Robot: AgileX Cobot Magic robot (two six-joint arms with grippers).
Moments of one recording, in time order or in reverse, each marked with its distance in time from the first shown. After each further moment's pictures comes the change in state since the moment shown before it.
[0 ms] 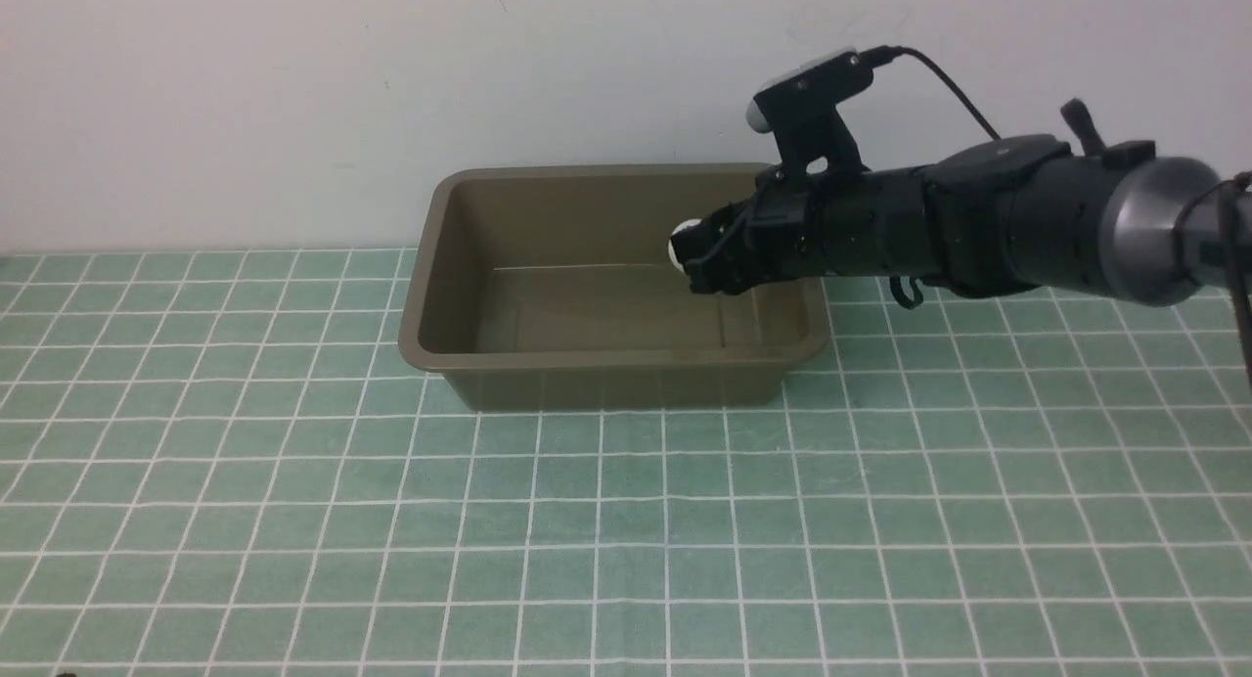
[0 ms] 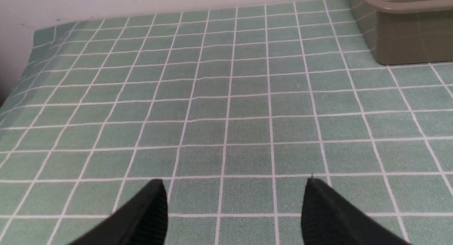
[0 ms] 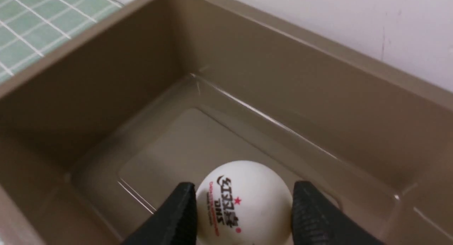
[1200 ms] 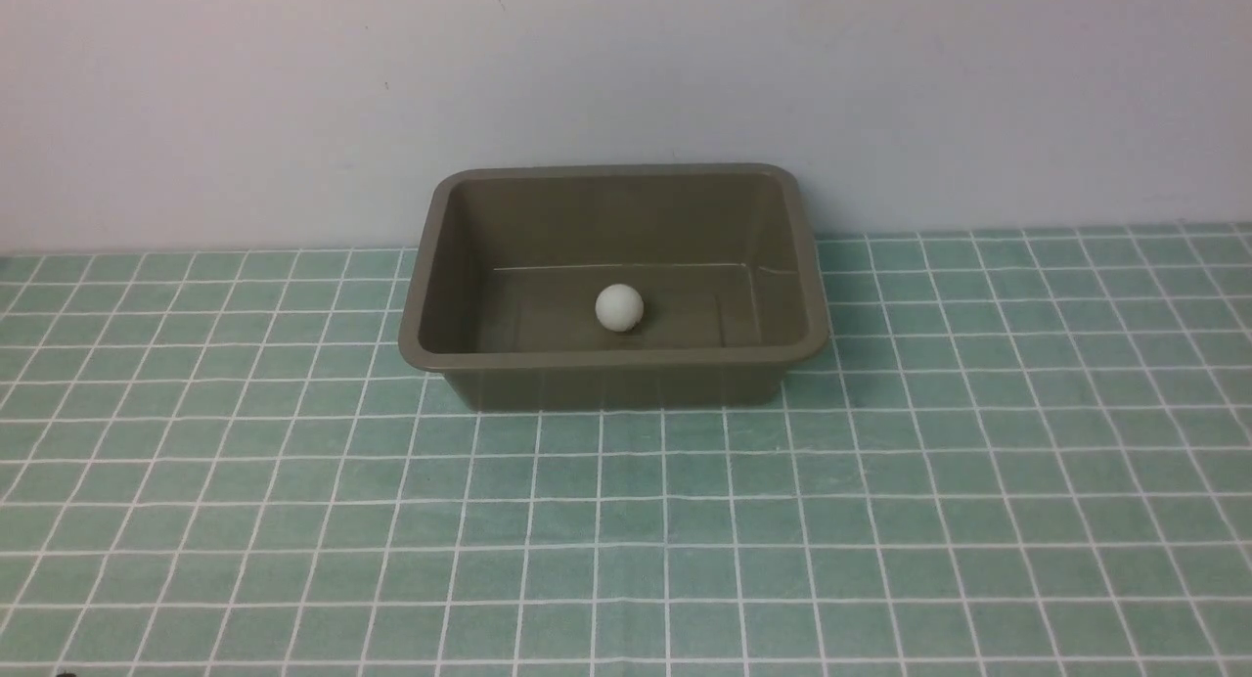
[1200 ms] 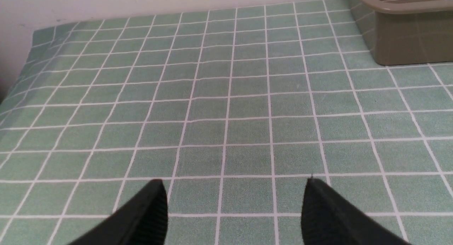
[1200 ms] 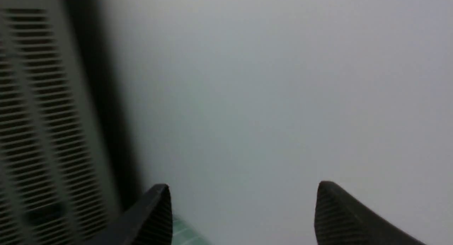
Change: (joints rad) right arm -0.007 -0.607 0.000 0.204 0.120 -0.075; left arm 0.000 0.000 0.000 0.000 0.000 0.000
